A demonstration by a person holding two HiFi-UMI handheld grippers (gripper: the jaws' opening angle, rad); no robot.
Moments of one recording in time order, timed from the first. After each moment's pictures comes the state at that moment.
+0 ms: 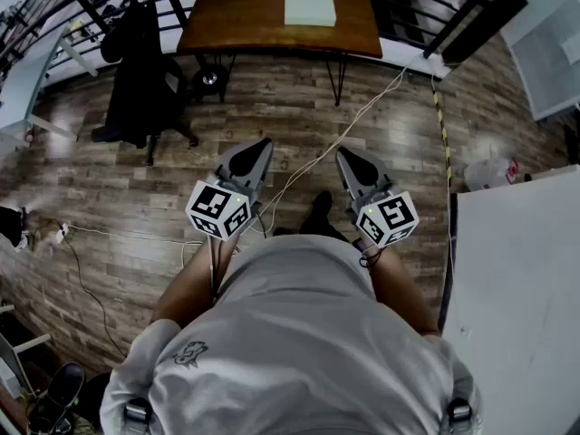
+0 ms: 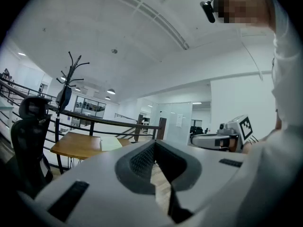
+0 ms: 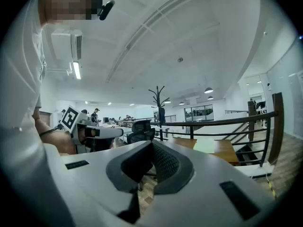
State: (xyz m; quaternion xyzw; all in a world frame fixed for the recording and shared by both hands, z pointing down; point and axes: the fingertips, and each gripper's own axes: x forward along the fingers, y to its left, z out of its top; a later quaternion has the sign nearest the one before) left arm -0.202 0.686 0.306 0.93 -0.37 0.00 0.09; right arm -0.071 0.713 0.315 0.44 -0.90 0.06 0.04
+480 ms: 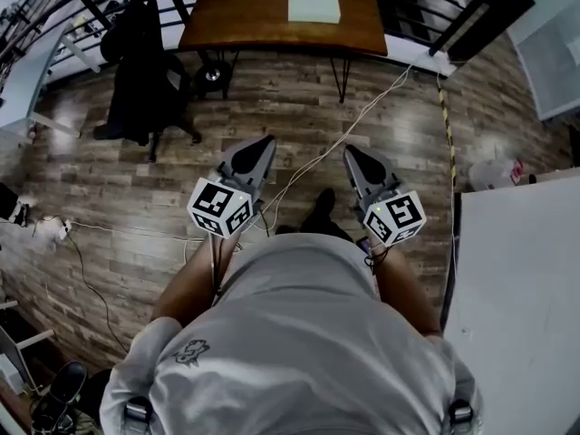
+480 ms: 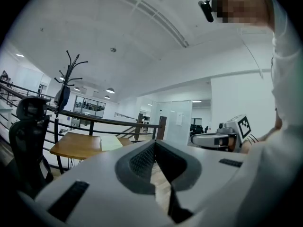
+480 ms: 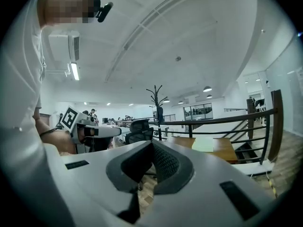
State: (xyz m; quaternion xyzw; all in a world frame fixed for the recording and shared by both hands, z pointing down) left arm -0.195 0.671 0.307 0.93 -0.37 0.01 0.09; right arm -0.054 0.698 0.318 0.44 -0.90 0.06 0.04
